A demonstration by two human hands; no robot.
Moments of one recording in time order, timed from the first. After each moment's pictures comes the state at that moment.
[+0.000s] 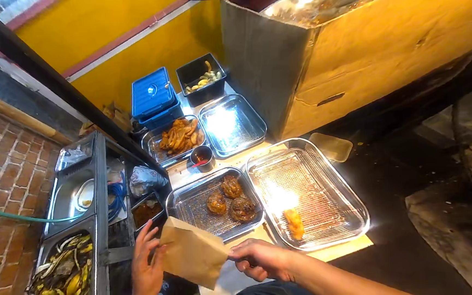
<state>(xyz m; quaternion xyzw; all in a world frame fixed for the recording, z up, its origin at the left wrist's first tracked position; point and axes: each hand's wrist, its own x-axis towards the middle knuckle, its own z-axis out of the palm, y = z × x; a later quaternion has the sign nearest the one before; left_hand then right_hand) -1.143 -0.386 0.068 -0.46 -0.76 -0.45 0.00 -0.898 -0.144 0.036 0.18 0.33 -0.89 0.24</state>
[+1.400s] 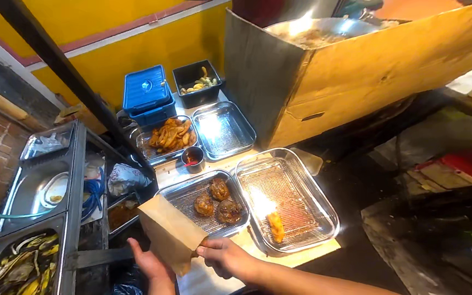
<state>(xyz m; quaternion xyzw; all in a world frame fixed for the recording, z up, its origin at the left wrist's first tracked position) -1.106 -0.327 0.021 0.04 -0.49 -0.86 -0.15 -0.934 -0.183 0.063 0.21 0.53 -0.81 0.10</state>
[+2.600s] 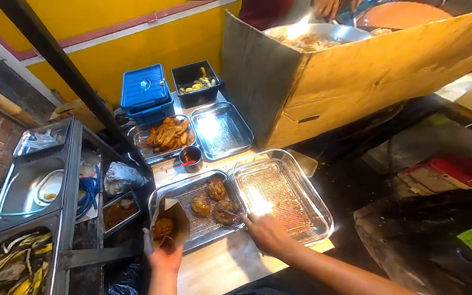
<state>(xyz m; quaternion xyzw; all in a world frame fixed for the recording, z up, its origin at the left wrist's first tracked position) -1.092 -0.304 0.033 0.22 -0.28 -0.88 -0.31 -0.875 -0.094 0.004 0.21 0.96 -0.12 0.15</state>
